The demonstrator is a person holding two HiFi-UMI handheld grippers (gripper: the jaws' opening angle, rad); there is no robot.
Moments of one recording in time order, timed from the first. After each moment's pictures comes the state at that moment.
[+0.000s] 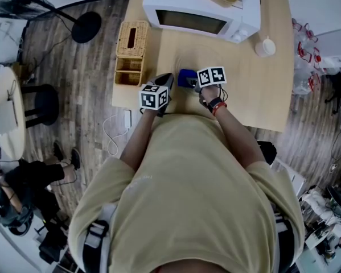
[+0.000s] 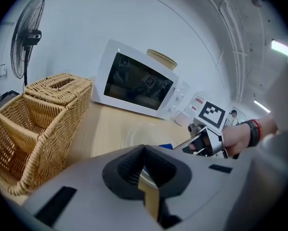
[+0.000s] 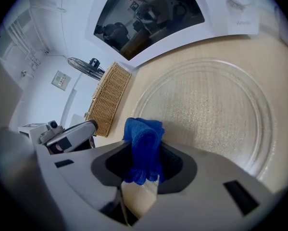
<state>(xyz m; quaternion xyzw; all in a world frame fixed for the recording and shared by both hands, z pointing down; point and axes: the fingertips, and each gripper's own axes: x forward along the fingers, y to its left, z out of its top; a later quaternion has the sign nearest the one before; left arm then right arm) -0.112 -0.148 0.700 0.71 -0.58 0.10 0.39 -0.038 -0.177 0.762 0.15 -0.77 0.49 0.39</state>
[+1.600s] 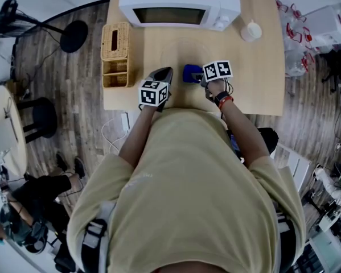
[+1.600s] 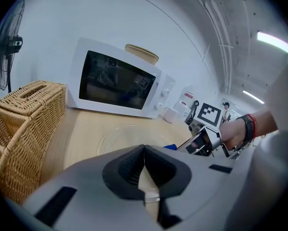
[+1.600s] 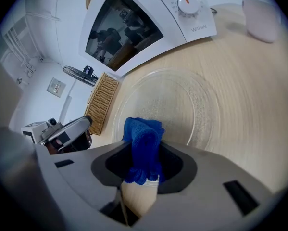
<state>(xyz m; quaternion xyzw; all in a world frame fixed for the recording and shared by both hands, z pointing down) -0.059 -0.172 0.690 0.76 -0.54 0.12 0.34 0.041 -0.196 0.759 0.19 -0.76 0.50 0.37</state>
